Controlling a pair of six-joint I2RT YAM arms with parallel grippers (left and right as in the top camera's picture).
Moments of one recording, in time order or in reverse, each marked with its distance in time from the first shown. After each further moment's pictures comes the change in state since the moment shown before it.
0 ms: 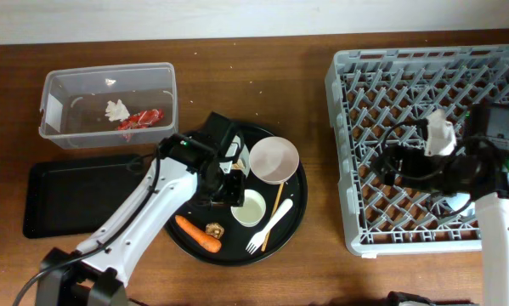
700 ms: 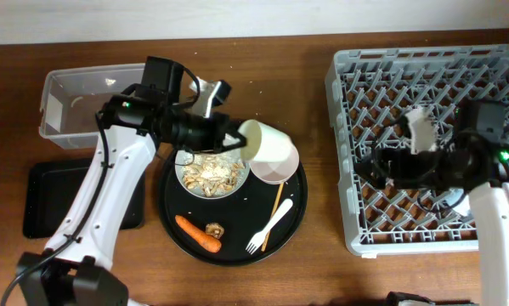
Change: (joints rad) left arm 0.256 0.058 0.290 0.040 0.657 0.229; right arm 0.021 0.051 0.000 0.003 -0.224 -0.211
